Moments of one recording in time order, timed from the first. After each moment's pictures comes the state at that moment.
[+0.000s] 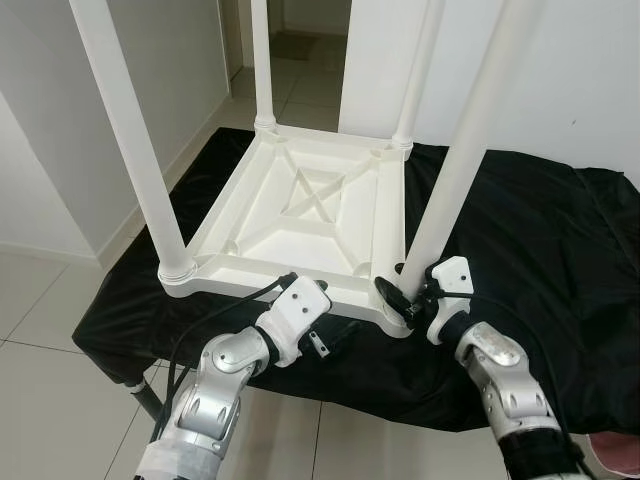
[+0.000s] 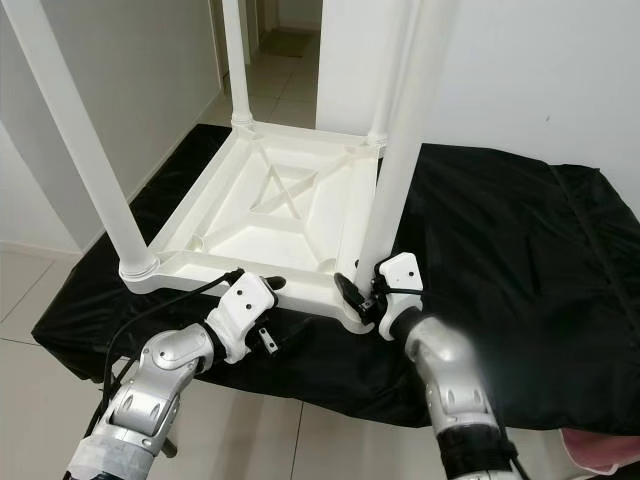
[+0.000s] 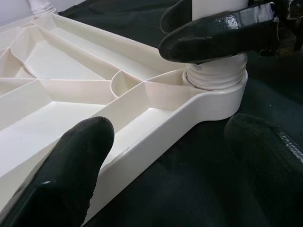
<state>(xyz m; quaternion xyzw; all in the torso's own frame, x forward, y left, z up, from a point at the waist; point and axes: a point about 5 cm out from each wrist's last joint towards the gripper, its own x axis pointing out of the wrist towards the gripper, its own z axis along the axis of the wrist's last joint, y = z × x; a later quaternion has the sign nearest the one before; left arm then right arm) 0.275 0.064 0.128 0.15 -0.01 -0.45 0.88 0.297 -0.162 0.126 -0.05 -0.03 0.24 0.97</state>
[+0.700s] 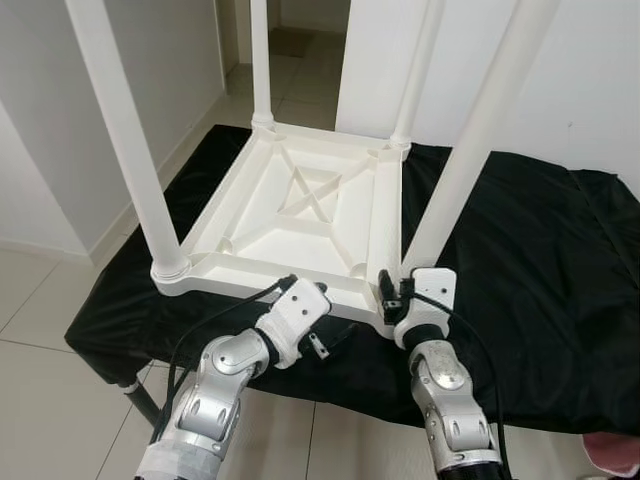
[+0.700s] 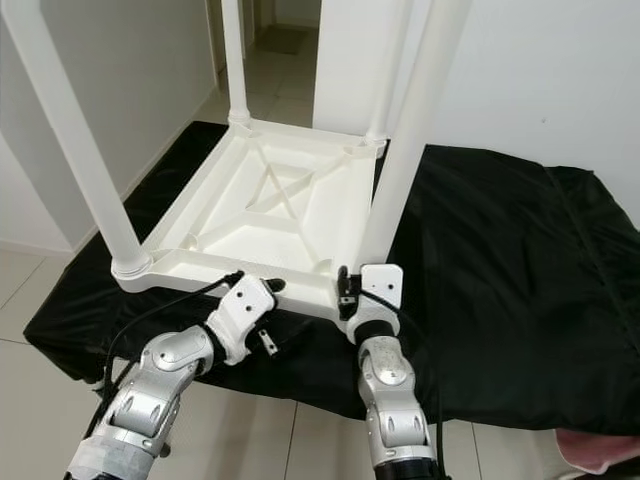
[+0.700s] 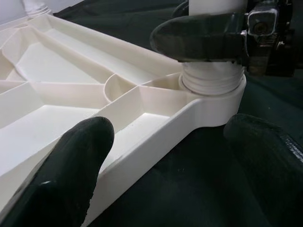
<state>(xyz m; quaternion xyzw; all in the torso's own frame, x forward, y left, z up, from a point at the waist) 0.275 0.064 0.127 0.15 -0.01 -0.45 0.88 0.283 -0.119 0.124 0.02 -0.04 0.03 1.00</state>
